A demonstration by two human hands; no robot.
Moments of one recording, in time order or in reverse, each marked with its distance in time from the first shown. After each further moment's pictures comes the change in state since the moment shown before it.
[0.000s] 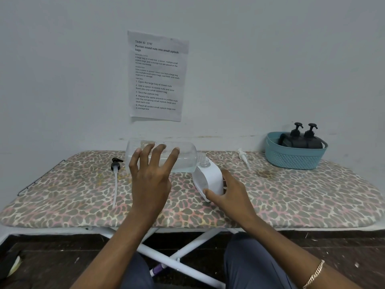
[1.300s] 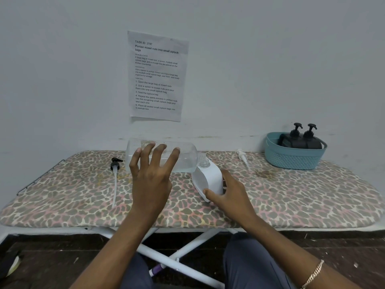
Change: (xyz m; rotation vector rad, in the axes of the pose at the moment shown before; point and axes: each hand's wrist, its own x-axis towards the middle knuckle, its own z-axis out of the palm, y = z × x) left_hand 0.001 0.002 -0.002 -0.001 -0.015 0.002; right_hand 0.001 -0.001 -0.002 -0.003 -0.017 0.010
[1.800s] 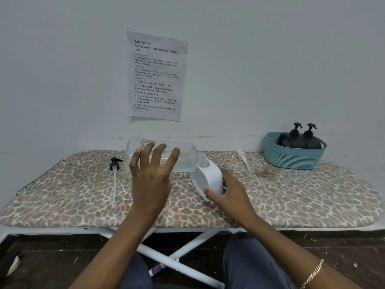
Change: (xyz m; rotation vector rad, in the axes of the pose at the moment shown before) left_hand 0.000 0.001 0.000 0.015 -0.004 0.006; right_hand 0.000 0.001 -0.001 0.011 -0.006 0.014
